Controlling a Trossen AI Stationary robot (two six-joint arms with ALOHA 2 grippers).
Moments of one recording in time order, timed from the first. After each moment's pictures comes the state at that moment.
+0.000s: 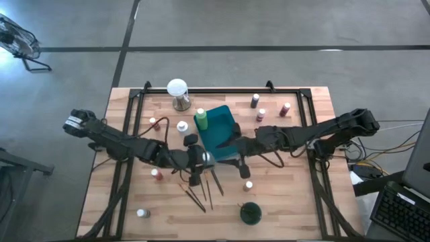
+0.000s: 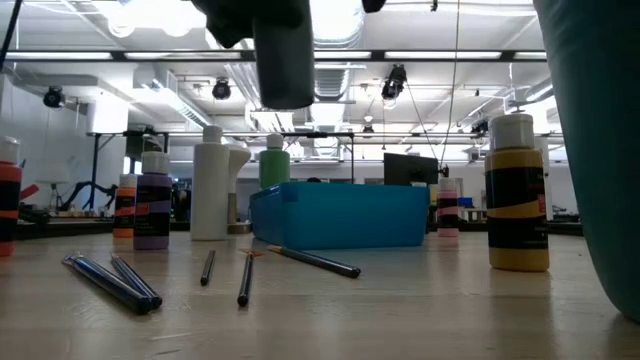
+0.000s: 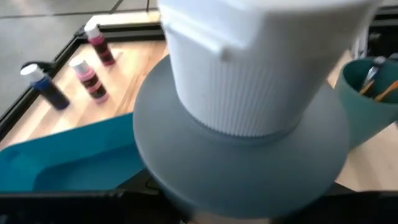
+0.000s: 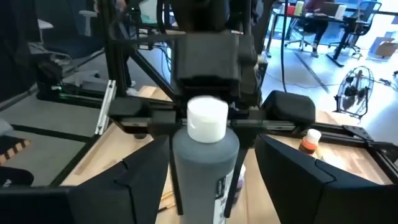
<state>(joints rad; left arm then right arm) -0.33 1.37 1.01 -0.12 -0.40 -0.15 0.18 1.45 1.08 0.18 0.03 -0.03</state>
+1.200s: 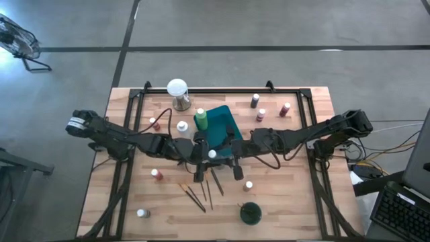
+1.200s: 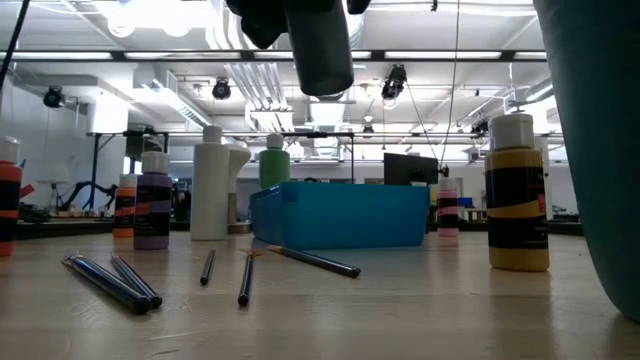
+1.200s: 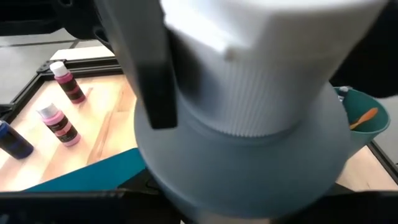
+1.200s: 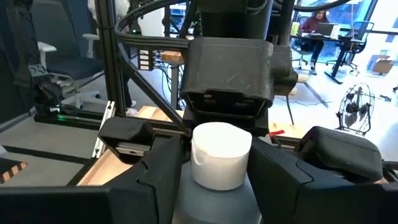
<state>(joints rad) -0.22 1.41 1.03 0.03 -0.17 -0.03 0.18 1.54 1.08 0.36 0.02 -0.02</state>
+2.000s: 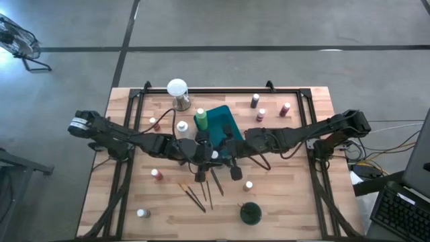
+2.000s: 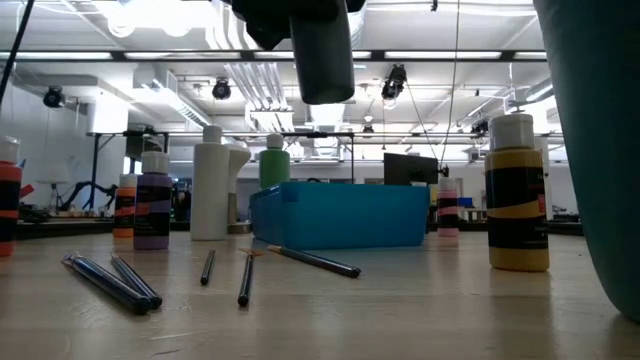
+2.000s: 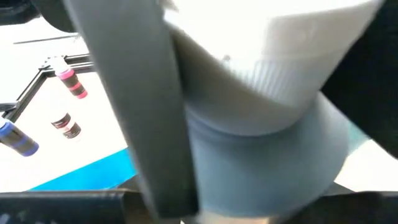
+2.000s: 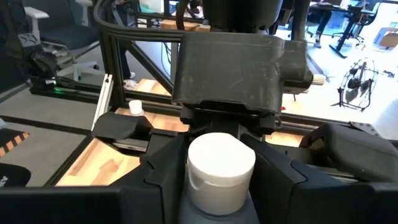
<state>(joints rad) -0.22 1.44 1.06 -0.02 -0.18 0.01 0.18 1.56 1.19 0.13 0.03 -0.03</state>
